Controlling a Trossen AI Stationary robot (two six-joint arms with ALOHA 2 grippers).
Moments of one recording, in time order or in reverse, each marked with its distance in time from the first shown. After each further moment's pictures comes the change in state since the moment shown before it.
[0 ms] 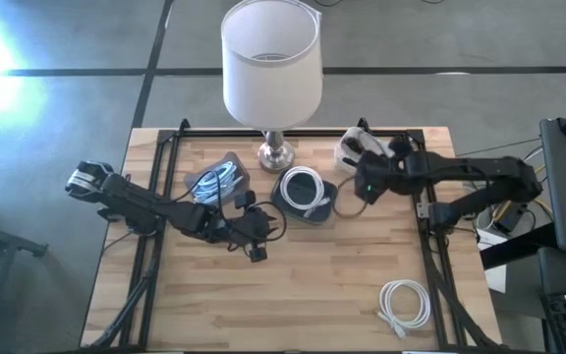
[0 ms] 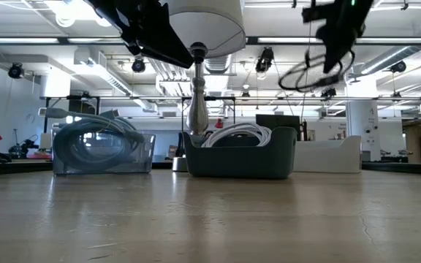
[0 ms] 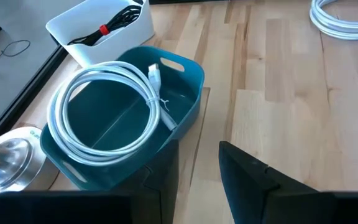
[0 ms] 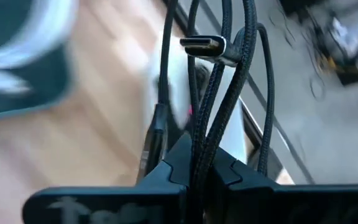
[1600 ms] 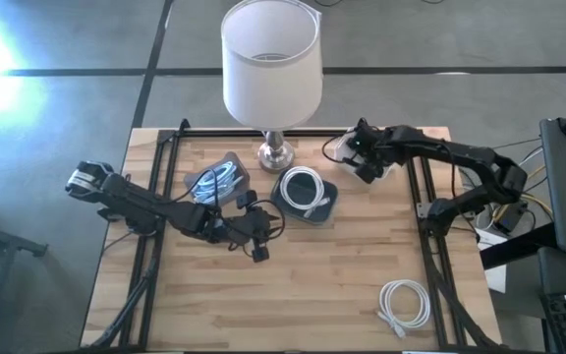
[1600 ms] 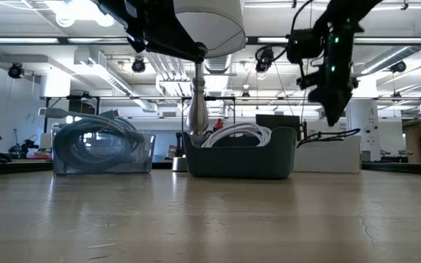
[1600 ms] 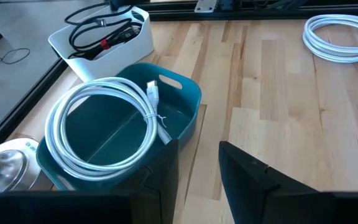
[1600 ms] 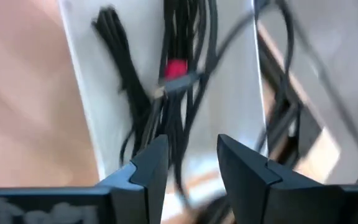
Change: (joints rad) left arm 0.000 0.000 -0.001 0.067 -0.004 0.001; right arm -0.557 0.116 -0.224 0.327 -0.256 -0.327
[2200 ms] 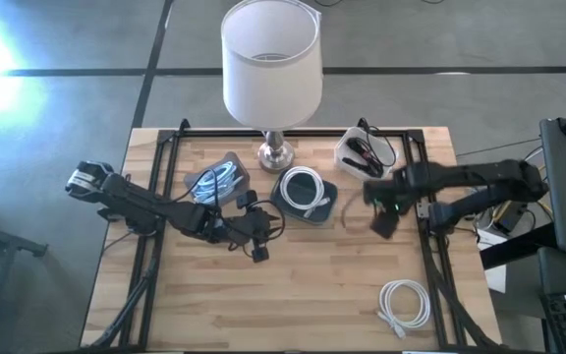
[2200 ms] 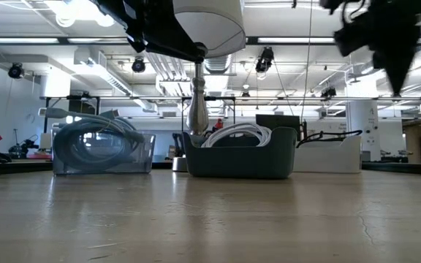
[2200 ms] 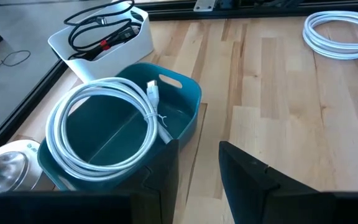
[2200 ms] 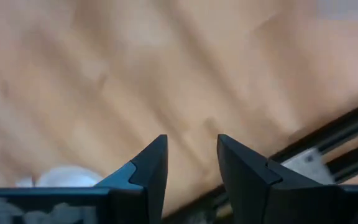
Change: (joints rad) left arm 0.000 0.000 -0.002 0.000 0.000 0.014; right arm 0.521 -0.187 0.053 -0.412 -0.460 0.492
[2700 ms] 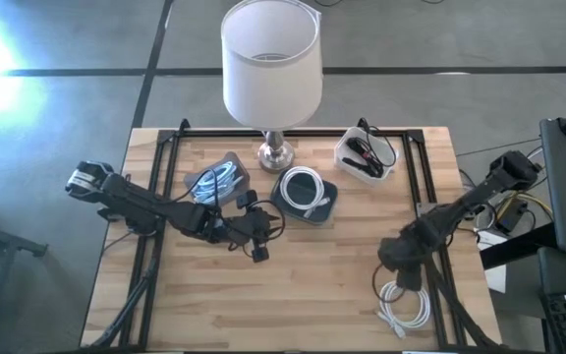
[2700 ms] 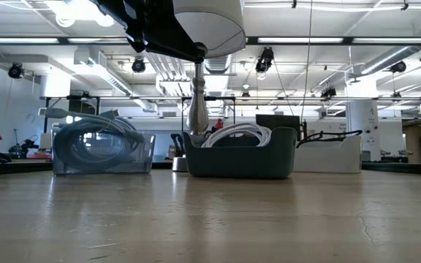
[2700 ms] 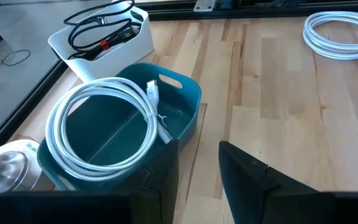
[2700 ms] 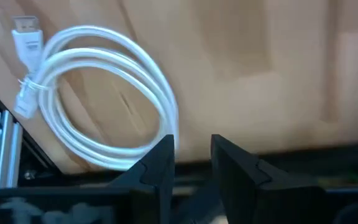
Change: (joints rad) left arm 0.000 0.000 0.000 0.000 0.000 -0.002; right arm 0.601 -0.004 -0.286 0.261 -0.292 0.274
